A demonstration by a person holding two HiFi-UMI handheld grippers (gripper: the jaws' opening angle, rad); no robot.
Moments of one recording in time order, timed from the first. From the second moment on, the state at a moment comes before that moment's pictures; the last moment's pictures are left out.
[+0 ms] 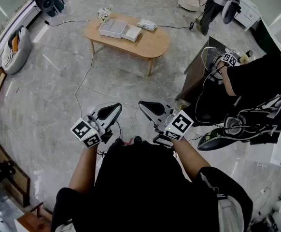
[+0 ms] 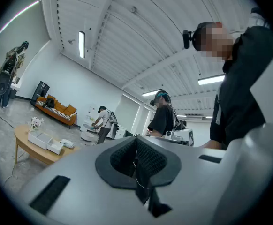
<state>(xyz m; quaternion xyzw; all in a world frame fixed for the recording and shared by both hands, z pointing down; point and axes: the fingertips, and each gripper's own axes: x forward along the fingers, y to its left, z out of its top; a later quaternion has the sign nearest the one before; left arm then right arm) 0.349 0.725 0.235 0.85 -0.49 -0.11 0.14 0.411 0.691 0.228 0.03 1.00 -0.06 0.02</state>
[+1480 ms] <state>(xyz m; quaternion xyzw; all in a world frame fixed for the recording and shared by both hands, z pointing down) 0.274 0.619 0.265 0.83 -0.53 -0.11 0.15 0.362 0.565 0.263 -0.04 1.00 -0.08 -0.02</state>
